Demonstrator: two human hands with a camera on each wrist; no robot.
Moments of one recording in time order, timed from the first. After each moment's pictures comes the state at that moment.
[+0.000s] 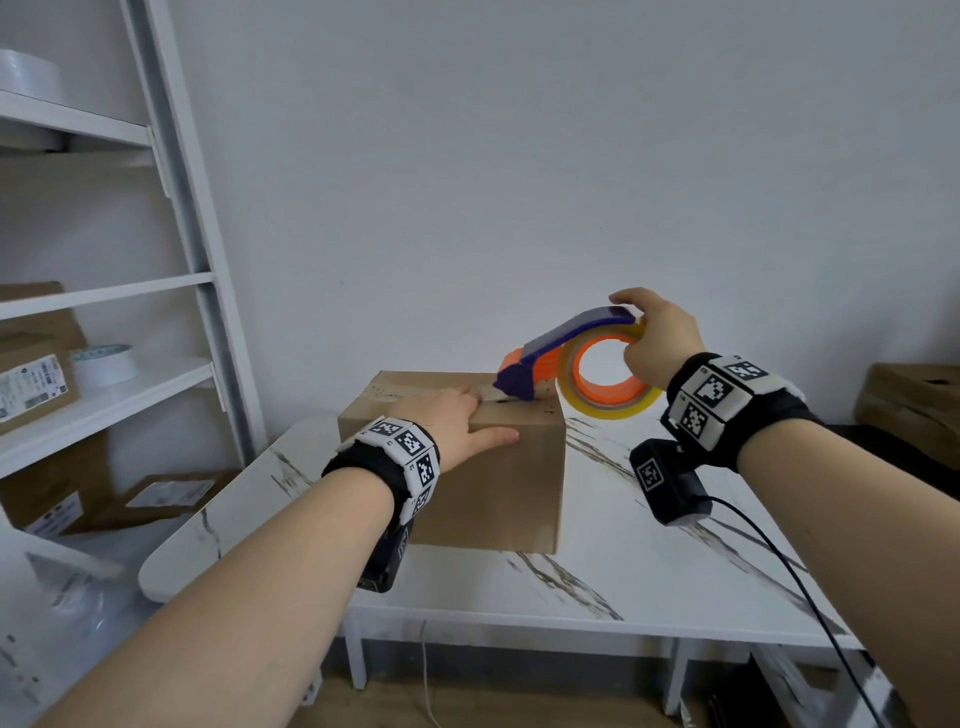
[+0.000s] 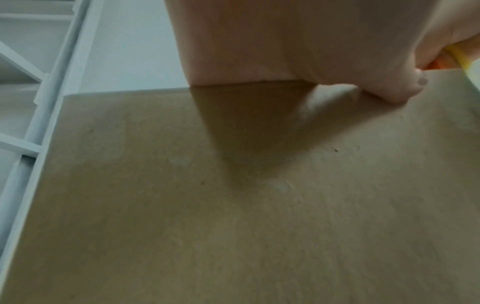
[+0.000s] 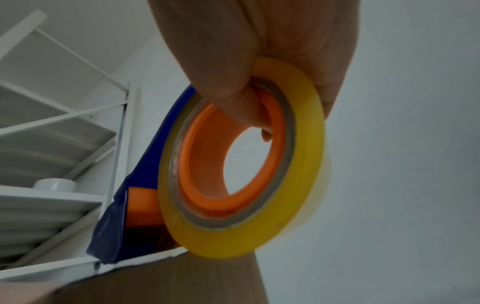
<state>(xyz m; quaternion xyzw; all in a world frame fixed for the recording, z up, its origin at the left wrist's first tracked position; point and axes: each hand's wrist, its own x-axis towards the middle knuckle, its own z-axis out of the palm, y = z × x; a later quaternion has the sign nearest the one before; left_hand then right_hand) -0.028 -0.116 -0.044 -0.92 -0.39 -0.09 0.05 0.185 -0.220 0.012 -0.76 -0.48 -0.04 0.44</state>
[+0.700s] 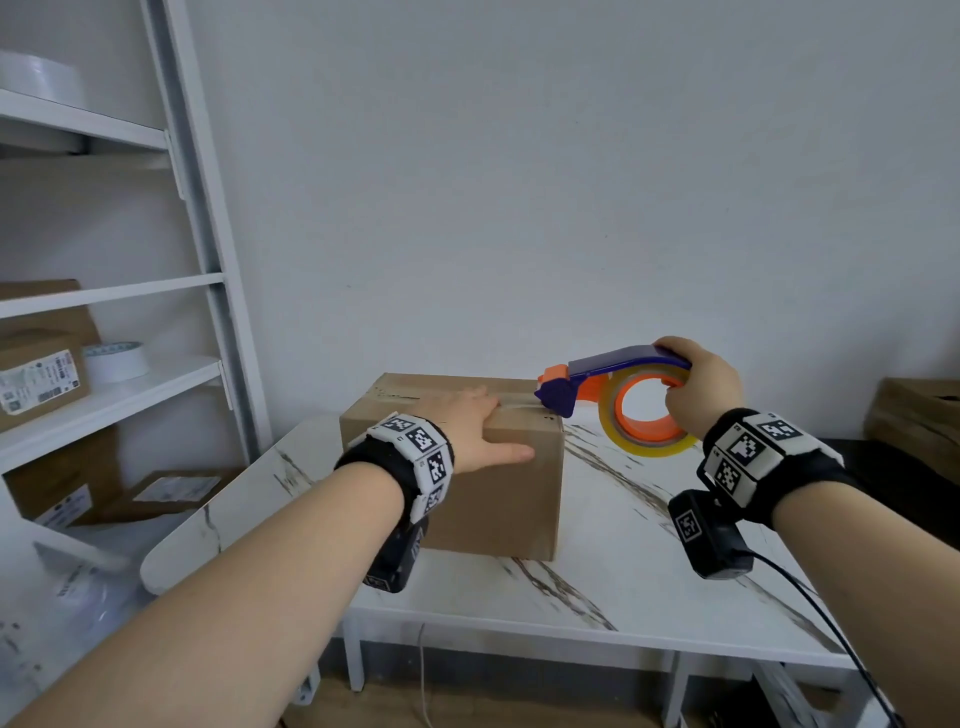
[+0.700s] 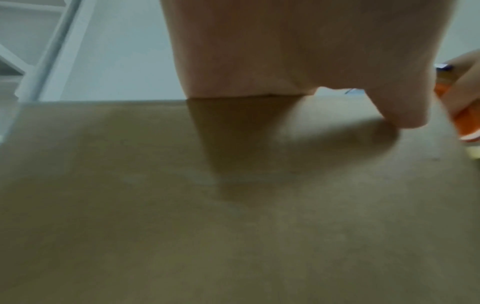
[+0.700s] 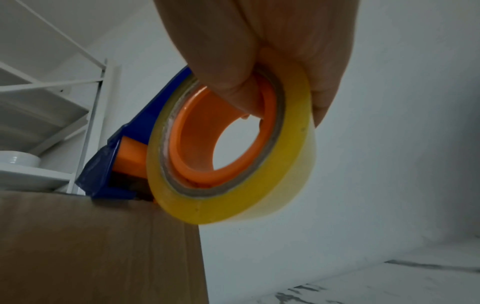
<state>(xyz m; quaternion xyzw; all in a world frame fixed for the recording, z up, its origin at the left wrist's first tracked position) -0.015 -0.121 -0.044 -0.92 -0.39 -0.07 0.00 0.217 -0.237 -0.026 -0.77 -0.45 -0.06 0.45</state>
